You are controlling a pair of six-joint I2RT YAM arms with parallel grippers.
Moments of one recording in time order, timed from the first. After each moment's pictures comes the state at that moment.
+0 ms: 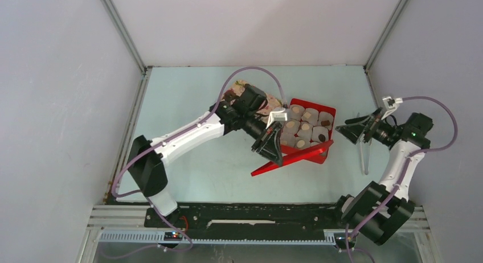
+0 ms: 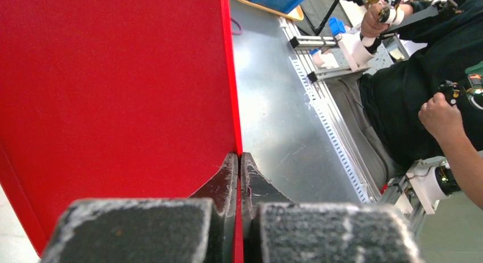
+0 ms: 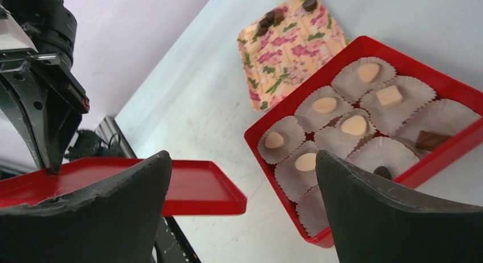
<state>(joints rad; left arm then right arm) -0.86 1.66 1.49 -0.69 1.30 0.23 -0.64 1.14 0.94 -0.81 -1.46 -0.46</state>
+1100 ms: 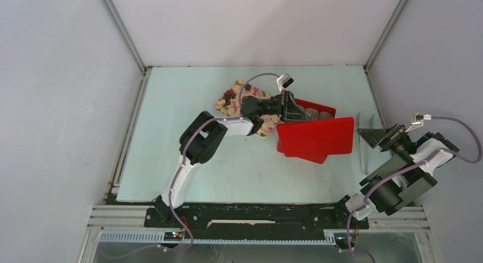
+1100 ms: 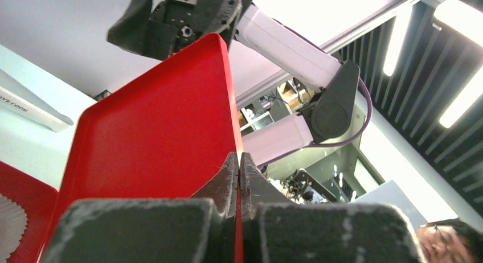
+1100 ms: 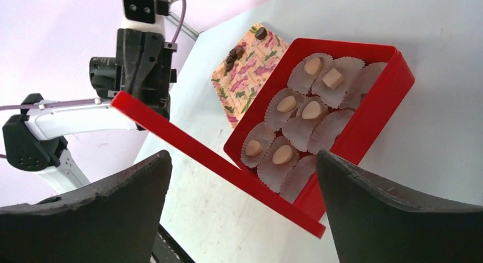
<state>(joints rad) -0.76 2.30 1.55 1.45 0.99 -1.70 -1.01 1.45 1.03 -1.47 -1.55 -1.12</state>
